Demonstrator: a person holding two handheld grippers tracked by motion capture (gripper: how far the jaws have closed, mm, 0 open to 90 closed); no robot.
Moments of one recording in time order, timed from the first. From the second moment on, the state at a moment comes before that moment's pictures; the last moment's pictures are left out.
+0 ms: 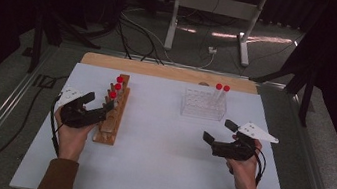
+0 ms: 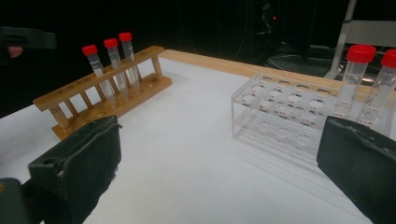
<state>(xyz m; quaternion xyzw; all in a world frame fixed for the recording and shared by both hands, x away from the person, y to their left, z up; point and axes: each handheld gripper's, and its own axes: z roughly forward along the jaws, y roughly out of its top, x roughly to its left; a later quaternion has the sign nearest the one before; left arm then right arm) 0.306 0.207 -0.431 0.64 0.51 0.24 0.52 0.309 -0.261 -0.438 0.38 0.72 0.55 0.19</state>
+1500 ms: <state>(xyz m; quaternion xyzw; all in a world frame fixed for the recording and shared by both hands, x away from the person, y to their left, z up) 0.262 0.226 -0.437 0.63 0.50 0.27 0.53 0.318 -0.264 -0.419 0.38 0.71 0.55 0.21</state>
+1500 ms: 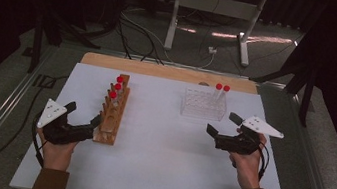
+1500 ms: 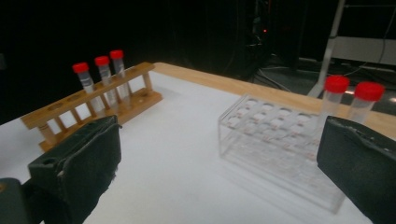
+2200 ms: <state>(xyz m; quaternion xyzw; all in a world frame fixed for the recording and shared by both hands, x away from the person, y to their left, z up) 0.262 0.232 -0.437 0.62 0.51 0.27 0.53 0.384 -0.283 -0.414 0.44 0.69 0.51 0.25</state>
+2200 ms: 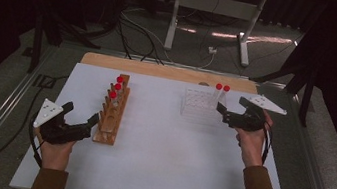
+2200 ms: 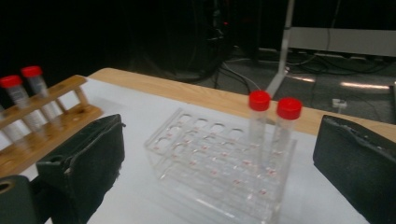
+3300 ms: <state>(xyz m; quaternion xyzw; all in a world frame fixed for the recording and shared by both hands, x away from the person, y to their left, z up) 0.260 0.242 -0.438 0.60 0.52 0.27 0.54 0.446 -0.287 -0.451 0.50 0.68 0.45 0.28</state>
